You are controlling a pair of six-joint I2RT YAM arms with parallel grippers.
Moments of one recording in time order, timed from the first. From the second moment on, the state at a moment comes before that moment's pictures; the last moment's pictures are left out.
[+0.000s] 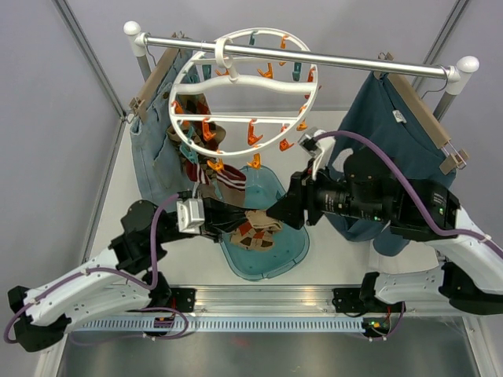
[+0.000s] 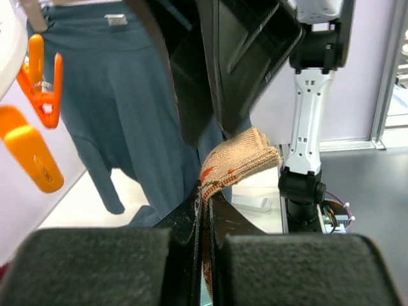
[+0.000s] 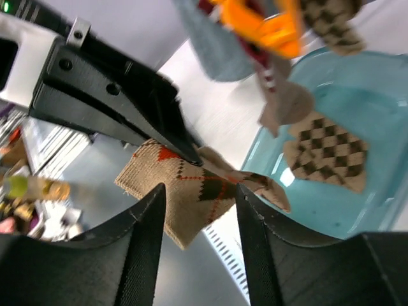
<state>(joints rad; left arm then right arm) -1.01 0.72 0.80 0.24 0.43 0.09 1.16 1.17 1.77 -0.97 0.00 0.53</state>
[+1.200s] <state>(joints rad) -1.02 0.72 0.75 0.21 -0.30 -0.46 1.16 0.90 1.12 -0.03 0.27 -0.15</state>
